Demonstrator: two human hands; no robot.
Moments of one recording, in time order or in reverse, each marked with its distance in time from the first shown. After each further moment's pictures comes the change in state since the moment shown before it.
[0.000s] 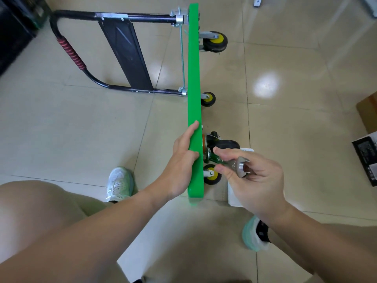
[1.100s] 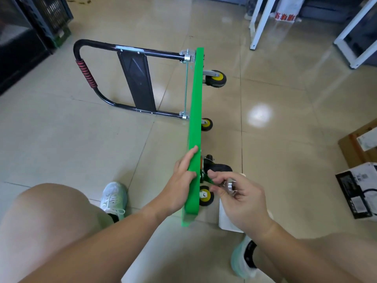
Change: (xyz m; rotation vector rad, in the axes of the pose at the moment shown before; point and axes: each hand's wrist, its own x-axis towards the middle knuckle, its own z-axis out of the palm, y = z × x) left_hand -0.004 0.006 -0.004 0.013 -0.005 0.018; right_hand 0.009 -0.013 0.002 -0.043 -0.126 -0.023
